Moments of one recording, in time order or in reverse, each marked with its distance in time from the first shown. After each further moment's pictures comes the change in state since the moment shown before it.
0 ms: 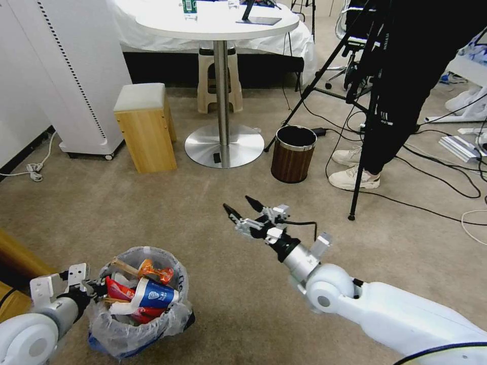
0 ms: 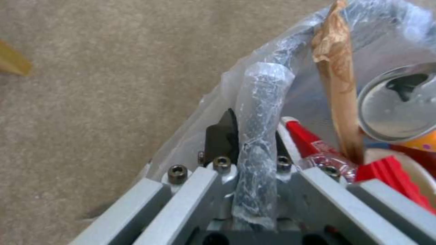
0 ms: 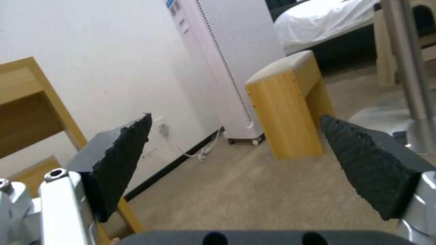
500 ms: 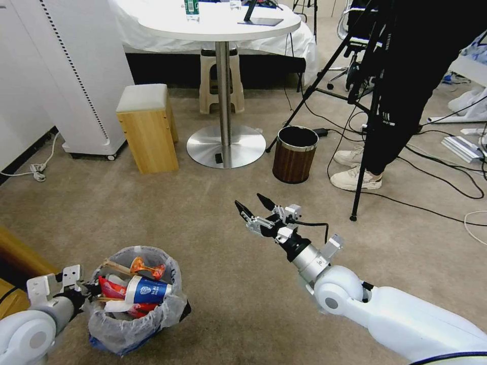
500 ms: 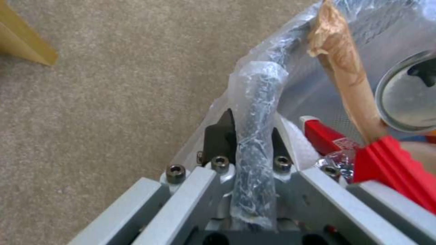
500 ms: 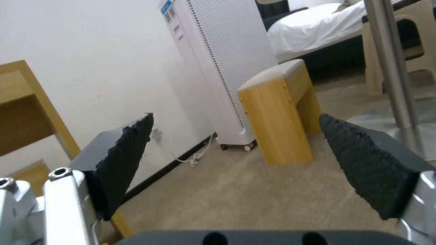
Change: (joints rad) left arm -0.053 0.018 0.049 0.100 -0.006 -0.014 0.015; right arm -0.057 -0.014 0.062 0.000 -0.031 0.009 0.001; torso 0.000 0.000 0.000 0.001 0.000
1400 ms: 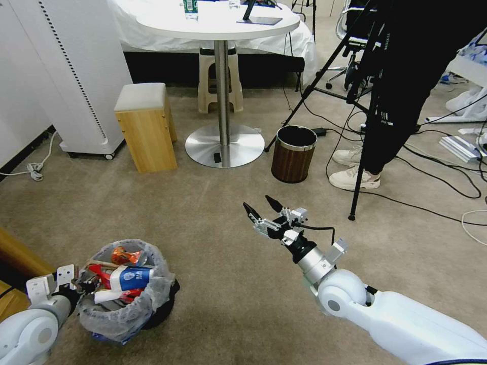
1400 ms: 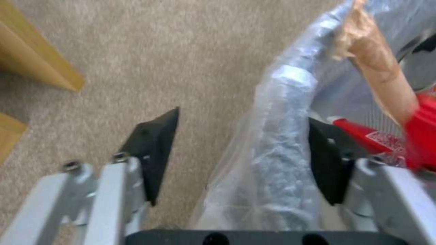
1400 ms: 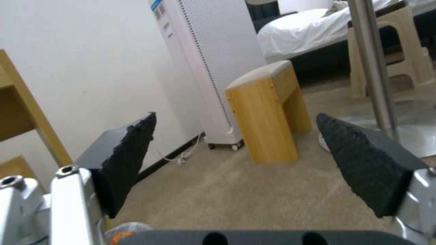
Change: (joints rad) left arm -0.054 -0.042 0.014 0.070 0.120 -0.073 0.016; right arm -0.046 0.031 0.027 -0.041 -0.062 0.016 -0.002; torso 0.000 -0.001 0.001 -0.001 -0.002
